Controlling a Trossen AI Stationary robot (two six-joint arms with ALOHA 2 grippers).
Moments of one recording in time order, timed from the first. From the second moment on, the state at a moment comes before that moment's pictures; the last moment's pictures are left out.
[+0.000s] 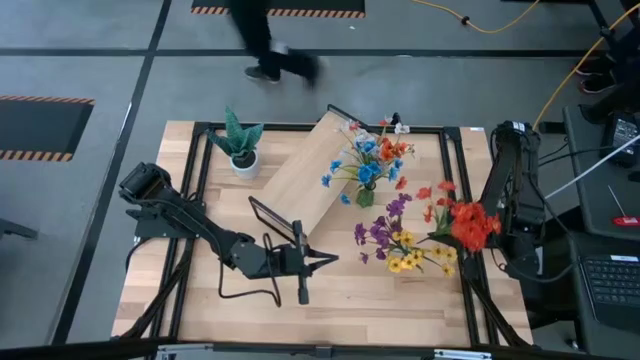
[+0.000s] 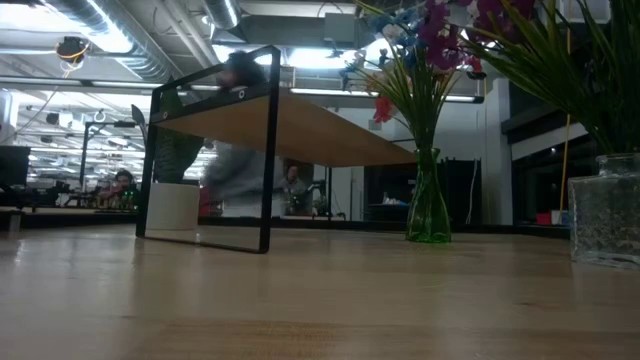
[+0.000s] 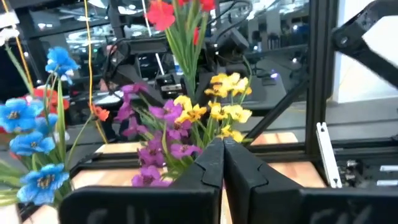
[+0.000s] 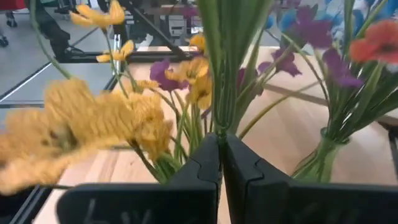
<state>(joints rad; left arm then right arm) -0.54 1.66 1.04 0.70 -0.69 0.15 1.34 0.71 0.65 -0.87 1.25 0.94</state>
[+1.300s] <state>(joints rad) -0.54 1.66 1.04 0.71 -0.72 0.14 1.28 0.71 0.21 -0.24 1.29 0.91</state>
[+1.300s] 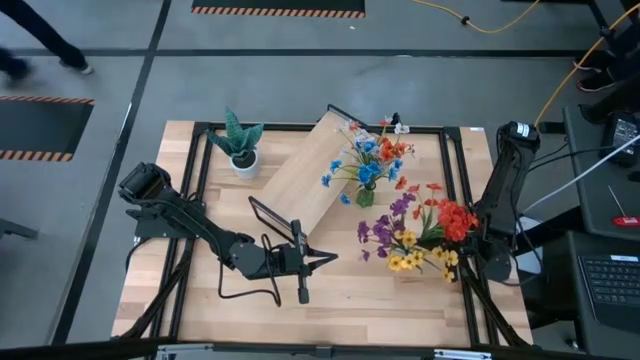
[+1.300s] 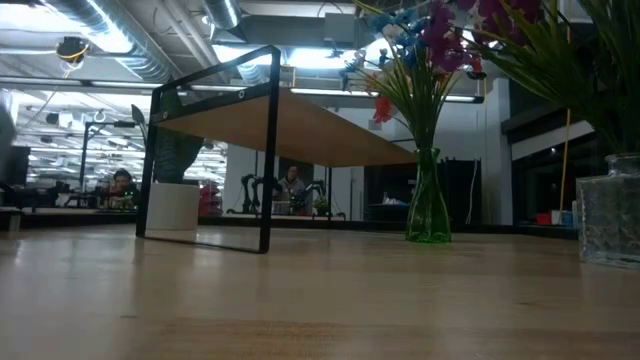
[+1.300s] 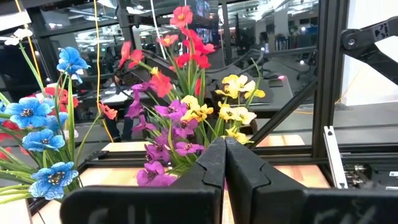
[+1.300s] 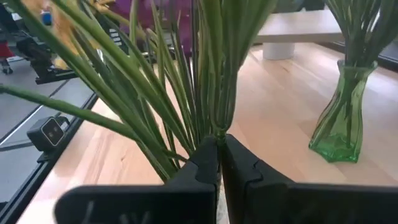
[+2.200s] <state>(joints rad) -0.54 1.66 1.04 0.67 -0.72 0.13 1.28 0.71 0.16 -0.18 1.20 0.80</state>
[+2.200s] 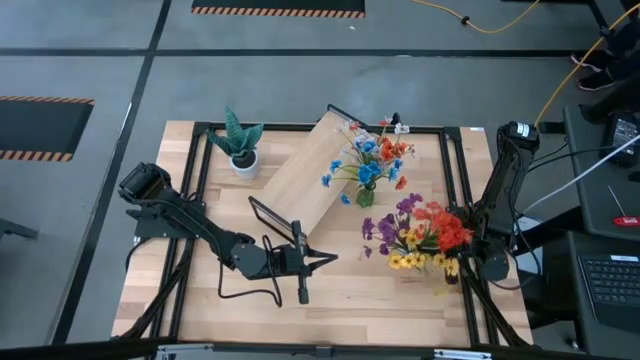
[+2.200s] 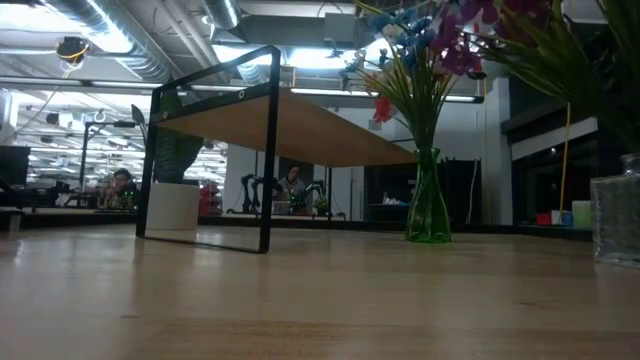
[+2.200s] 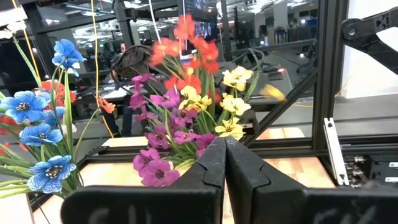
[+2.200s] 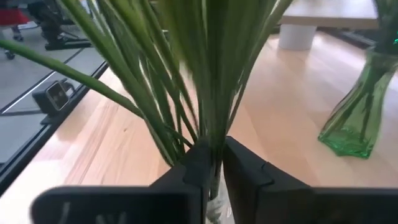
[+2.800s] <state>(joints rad) -0.54 1.66 1.04 0.67 -0.71 0.13 1.28 0.68 0.25 -0.32 0.87 0.78</state>
